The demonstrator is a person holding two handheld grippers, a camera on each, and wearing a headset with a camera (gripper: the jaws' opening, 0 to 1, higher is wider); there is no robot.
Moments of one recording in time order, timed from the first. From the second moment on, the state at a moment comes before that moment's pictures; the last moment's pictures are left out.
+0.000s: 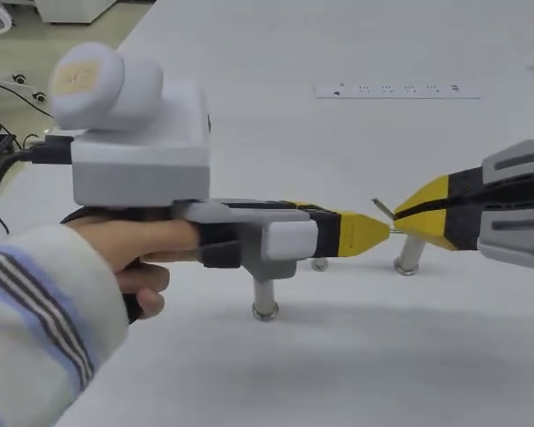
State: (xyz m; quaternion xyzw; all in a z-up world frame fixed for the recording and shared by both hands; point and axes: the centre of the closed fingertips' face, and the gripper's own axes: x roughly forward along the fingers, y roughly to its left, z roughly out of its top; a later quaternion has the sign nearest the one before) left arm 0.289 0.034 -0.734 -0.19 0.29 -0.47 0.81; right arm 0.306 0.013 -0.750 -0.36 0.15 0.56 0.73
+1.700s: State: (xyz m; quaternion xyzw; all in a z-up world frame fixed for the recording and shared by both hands) left arm 0.287 0.022 -0.748 -0.24 0.34 -0.46 0.79; right arm 0.284 0.024 -0.752 -0.46 0.11 0.55 0.69
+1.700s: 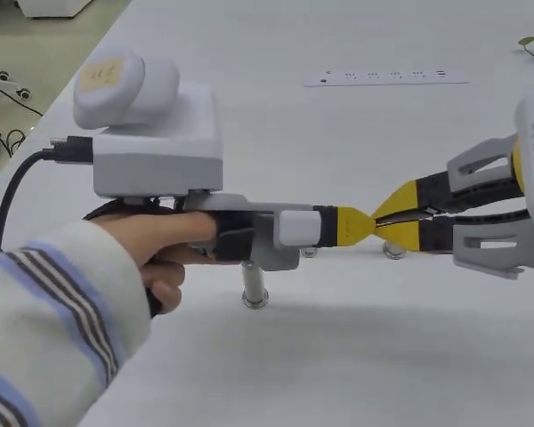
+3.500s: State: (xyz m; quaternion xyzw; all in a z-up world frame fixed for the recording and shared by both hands) left arm 0.237 0.044 -0.751 0.04 0.22 -0.58 0.78; right arm 0.235 0.028 -0.765 -0.21 0.24 0.66 0.68
